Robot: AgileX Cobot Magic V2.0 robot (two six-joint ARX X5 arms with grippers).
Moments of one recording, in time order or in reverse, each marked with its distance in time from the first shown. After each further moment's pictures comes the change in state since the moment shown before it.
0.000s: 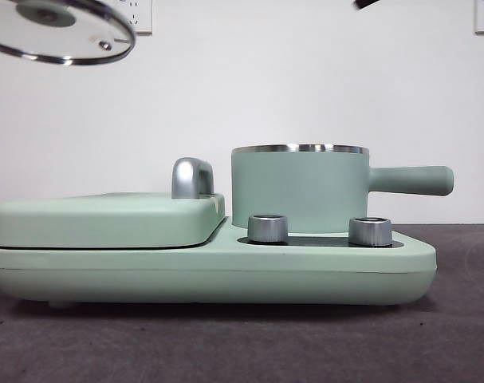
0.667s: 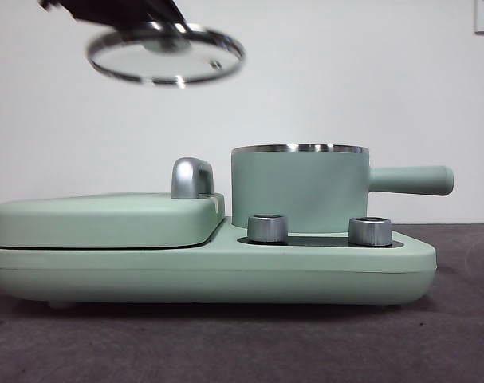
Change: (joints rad) left arm -0.209 0.304 0.002 0.351 0.026 -0.003; right arm 0.000 -0.410 -0.258 -0.184 0.139 0.044
